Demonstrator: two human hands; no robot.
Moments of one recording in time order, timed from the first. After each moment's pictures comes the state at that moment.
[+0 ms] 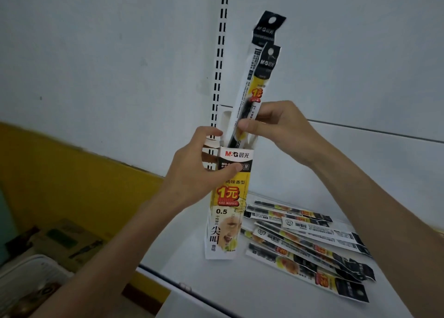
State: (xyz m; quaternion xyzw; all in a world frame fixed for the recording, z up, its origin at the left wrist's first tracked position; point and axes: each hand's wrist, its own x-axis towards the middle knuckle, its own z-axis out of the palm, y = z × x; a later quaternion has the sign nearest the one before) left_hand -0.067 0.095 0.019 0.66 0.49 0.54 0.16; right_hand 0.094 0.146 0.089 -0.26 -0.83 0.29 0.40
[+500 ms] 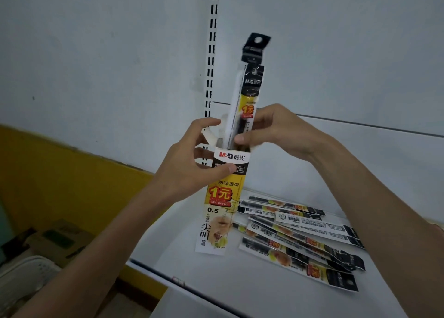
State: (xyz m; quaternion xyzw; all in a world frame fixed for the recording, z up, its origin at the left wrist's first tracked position) left_hand -0.066 0.089 0.025 0.69 0.44 0.53 0.21; right_hand 0.109 0.148 0.089 -0.29 -0.83 0.36 0.30
